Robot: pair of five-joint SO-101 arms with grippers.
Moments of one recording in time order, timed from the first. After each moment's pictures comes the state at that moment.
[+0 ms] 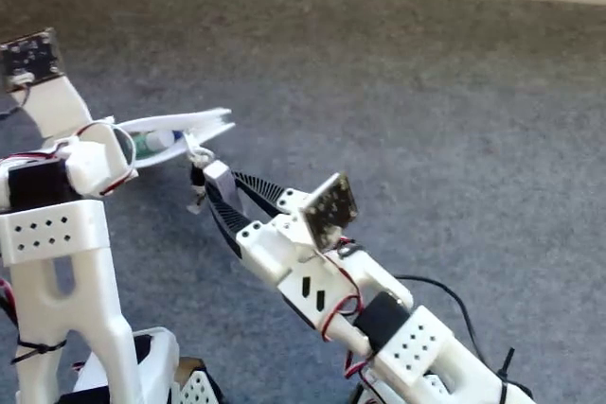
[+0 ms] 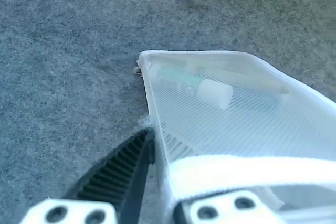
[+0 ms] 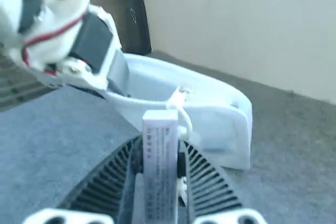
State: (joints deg) left arm -18.2 -35.5 21.8 75.4 14.6; right arm -50.3 -65.7 73.5 2.5 -5.2
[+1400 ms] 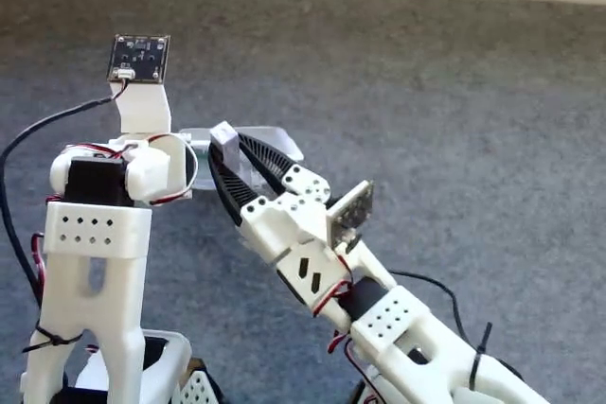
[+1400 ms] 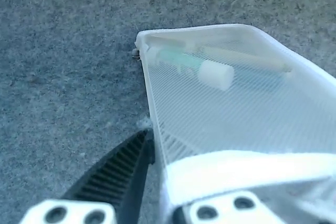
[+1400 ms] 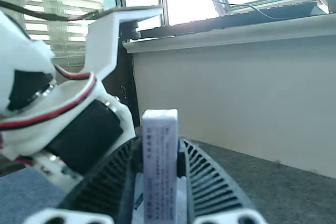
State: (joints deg) left arm -1.2 -35.5 21.8 80.1 8.6; right arm -46.0 -47.6 77.3 -36.5 -5.1
